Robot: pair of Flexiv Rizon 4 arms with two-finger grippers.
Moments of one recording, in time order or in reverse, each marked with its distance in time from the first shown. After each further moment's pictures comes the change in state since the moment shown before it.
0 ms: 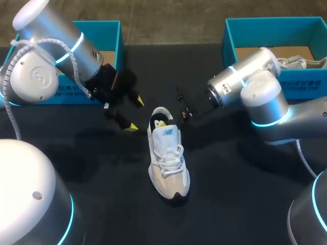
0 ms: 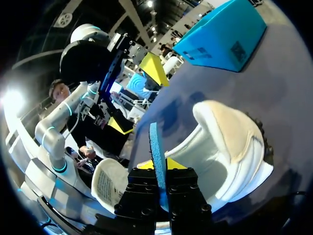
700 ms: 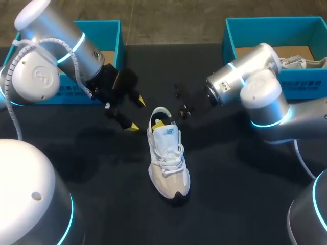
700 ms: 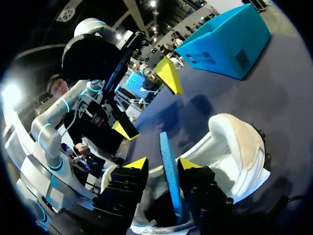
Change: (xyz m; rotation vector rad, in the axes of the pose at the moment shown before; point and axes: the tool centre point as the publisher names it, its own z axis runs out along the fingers) left arm -0.002 -0.002 0.002 0.007 0.006 0.009; right arm 0.009 0.011 0.000 0.004 -0.052 -0.053
